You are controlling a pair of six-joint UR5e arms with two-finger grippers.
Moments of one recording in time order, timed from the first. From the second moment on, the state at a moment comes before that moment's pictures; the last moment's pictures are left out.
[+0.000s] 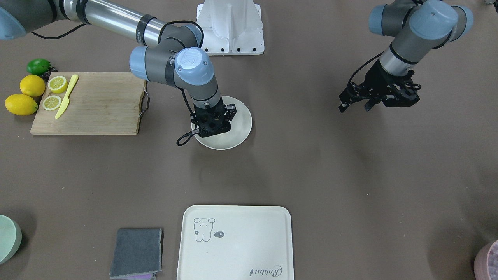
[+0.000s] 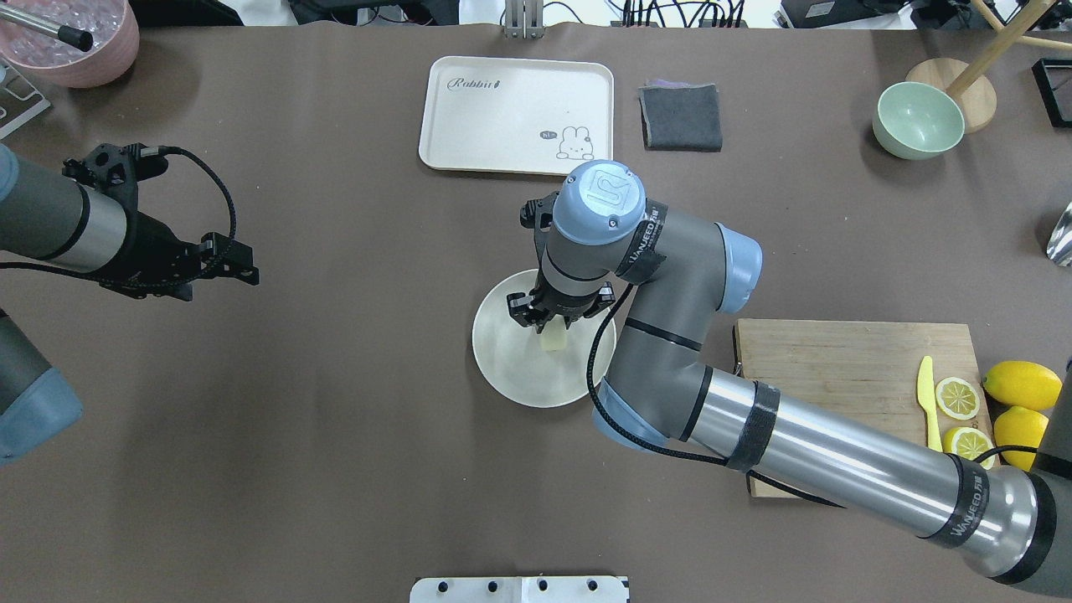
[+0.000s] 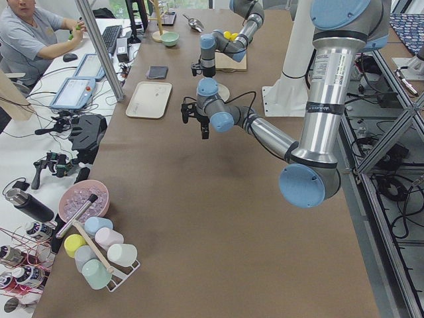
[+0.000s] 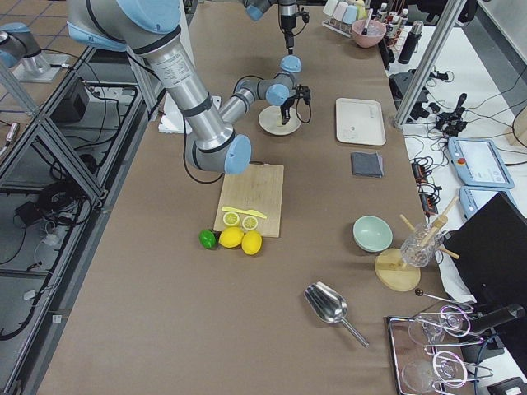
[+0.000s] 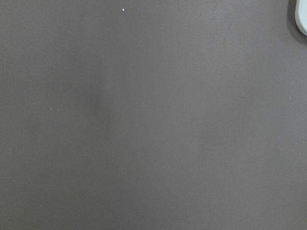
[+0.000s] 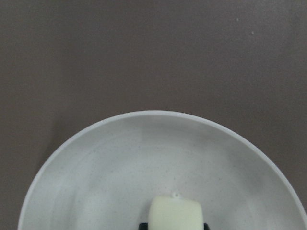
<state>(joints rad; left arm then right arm) -0.82 -1.70 -1.92 -1.97 -2.12 -1.23 0.53 -0.81 1.43 -1.39 2.00 1.04</state>
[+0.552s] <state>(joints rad) -0.86 -1.70 -1.93 -1.97 -2.13 -1.22 0.57 -0.82 1.47 -1.40 2.02 1.03</state>
